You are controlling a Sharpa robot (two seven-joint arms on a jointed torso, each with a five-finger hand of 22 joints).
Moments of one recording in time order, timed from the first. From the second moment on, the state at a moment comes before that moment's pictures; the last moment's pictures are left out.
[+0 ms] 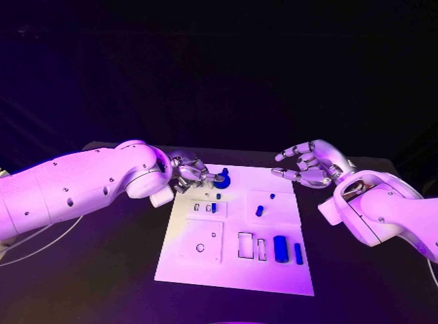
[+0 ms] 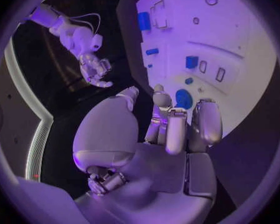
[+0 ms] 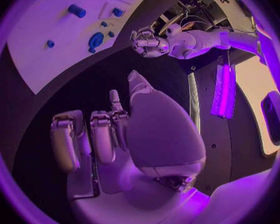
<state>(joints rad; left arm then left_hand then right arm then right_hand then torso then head) 1.26 -0.81 -0.02 1.46 -0.74 0.03 -0.37 1.13 -0.10 0.19 0.30 0.24 0.93 0.09 0.57 0.41 1.20 0.02 1.06 0.81 1.47 -0.03 1.51 1.31 0.09 1.32 0.08 1.44 1.24 1.27 -0.90 -0.13 1.70 -0.89 -0.61 -0.04 1.44 -0.15 0.07 0.29 0.23 0.93 0.16 0.15 0.38 1.47 0.08 1.48 1.31 1.47 0.01 1.57 1.31 0.01 1.47 0.11 1.57 1.31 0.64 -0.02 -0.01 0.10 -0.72</state>
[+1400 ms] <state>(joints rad) 1.30 -0.60 -0.07 1.26 -0.98 0.29 -0.62 1.12 -0.10 0.18 0.29 0.24 0.90 0.10 0.58 0.45 1.19 0.03 1.06 0.81 1.47 -0.03 1.51 1.31 0.09 1.32 0.08 1.44 1.24 1.28 -0.90 -0.13 1.64 -0.79 -0.58 -0.04 1.44 -0.15 0.07 0.29 0.24 0.92 0.16 0.16 0.38 1.47 0.08 1.48 1.31 1.47 0.01 1.57 1.31 0.01 1.47 0.11 1.57 1.31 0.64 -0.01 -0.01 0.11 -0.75</state>
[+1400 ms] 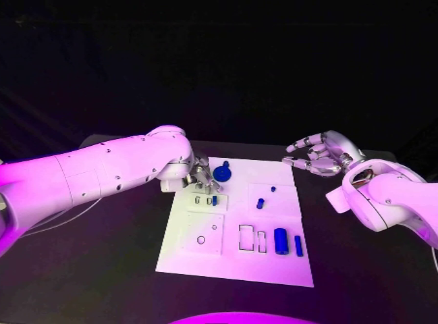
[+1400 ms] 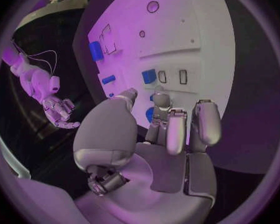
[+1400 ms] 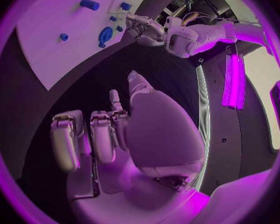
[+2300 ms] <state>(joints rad) 1.30 -0.57 -0.08 1.23 -0.95 0.33 -0.62 1.14 -0.08 0.18 0.29 0.24 0.89 0.10 0.59 0.47 1.19 0.03 1.06 0.82 1.47 -0.03 1.51 1.31 0.08 1.33 0.08 1.44 1.25 1.28 -0.90 -0.13 1.64 -0.79 -0.58 -0.05 1.44 -0.15 0.07 0.29 0.25 0.92 0.16 0.16 0.37 1.47 0.08 1.48 1.31 1.47 0.01 1.57 1.31 0.01 1.47 0.11 1.57 1.31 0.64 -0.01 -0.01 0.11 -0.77</state>
